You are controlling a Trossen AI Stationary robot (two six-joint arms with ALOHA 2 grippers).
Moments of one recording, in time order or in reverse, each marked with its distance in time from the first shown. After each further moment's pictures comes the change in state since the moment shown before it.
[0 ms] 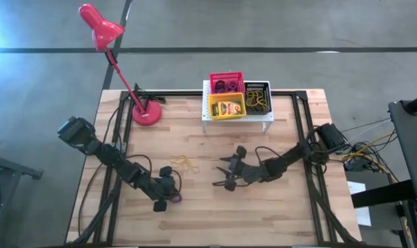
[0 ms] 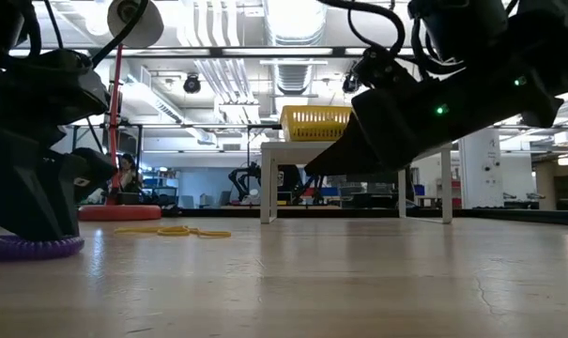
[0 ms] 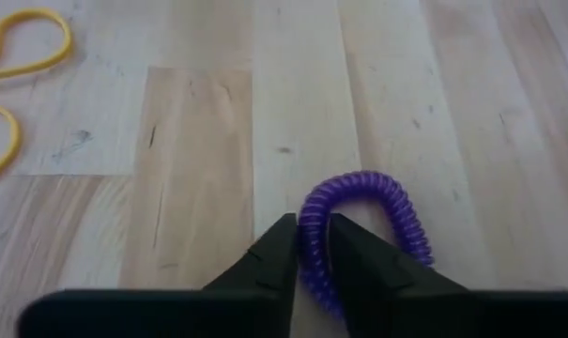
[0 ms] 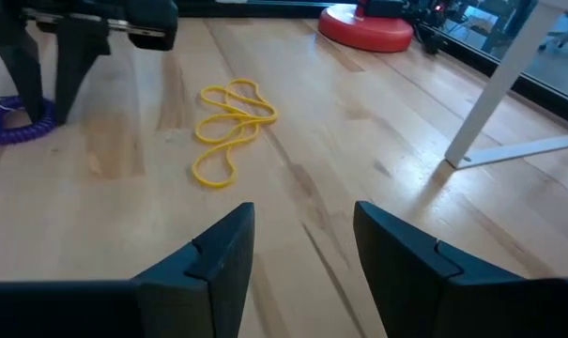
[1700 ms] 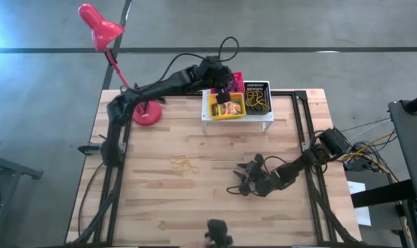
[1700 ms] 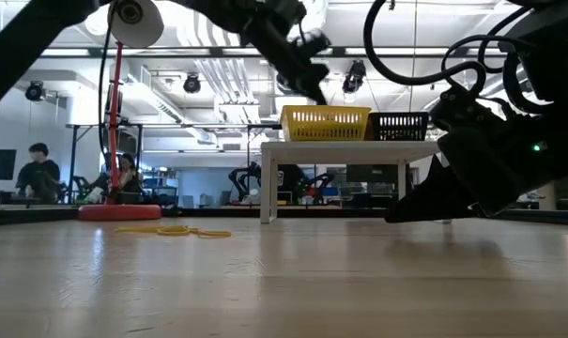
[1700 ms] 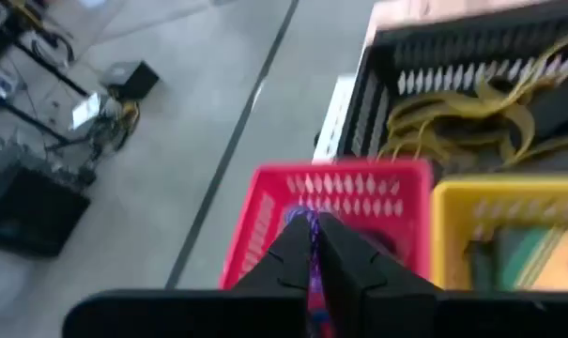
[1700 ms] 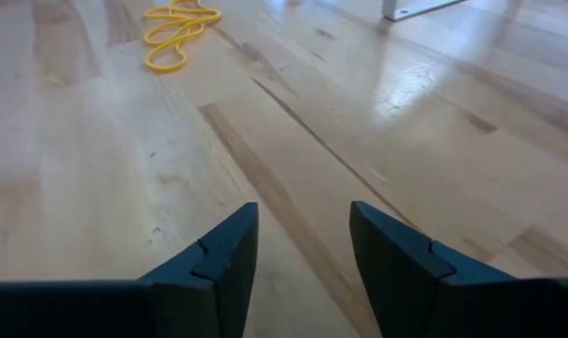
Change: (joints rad) left arm 1.065 0.485 1.502 -0.668 0.066 0.969; right arm 0.175 0.000 -0.192 -0.074 0.197 0.475
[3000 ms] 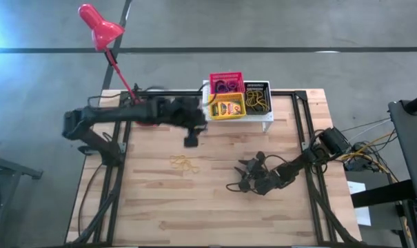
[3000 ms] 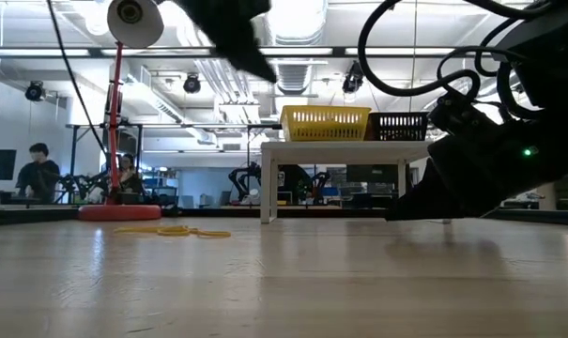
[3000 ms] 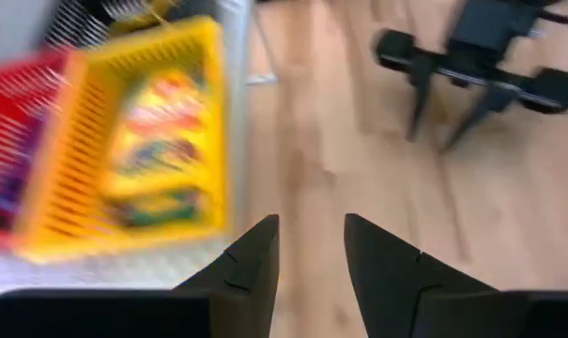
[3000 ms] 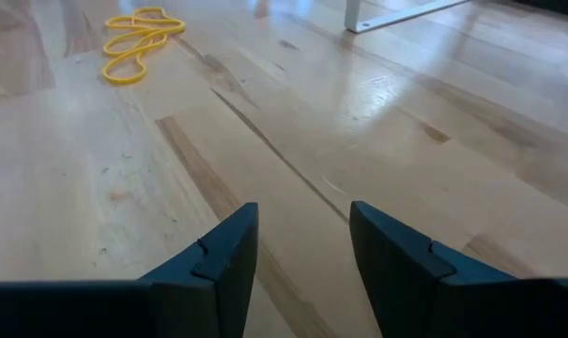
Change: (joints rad) left arm -0.241 -0.509 -0.608 -0.102 0.162 -0.134; right arm -0.021 0.000 -0.010 -0.011 0.056 0.000
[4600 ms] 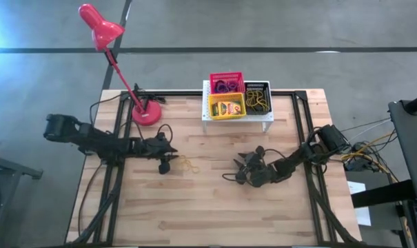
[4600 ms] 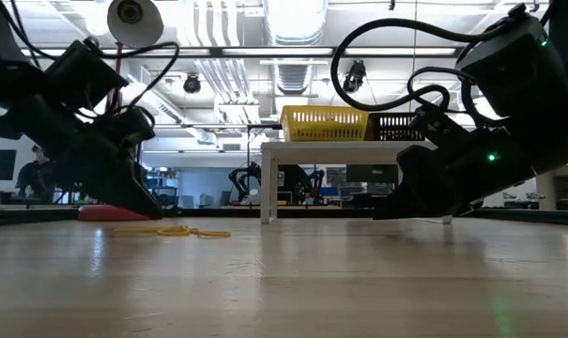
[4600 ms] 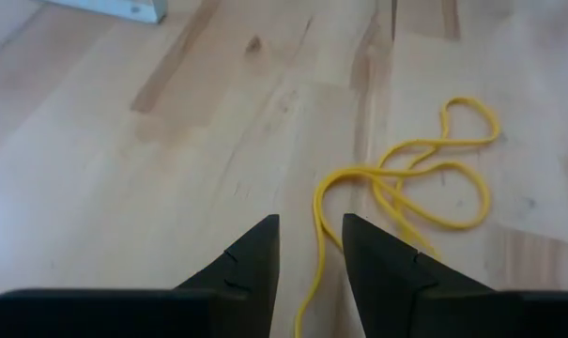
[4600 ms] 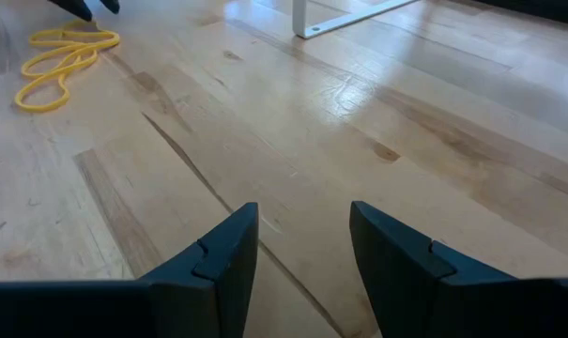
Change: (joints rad) left arm -0.189 -0.248 -1.199 1.018 -0.118 -0.479; right arm -0.105 0.000 0.004 -0.004 -0.011 -0.003
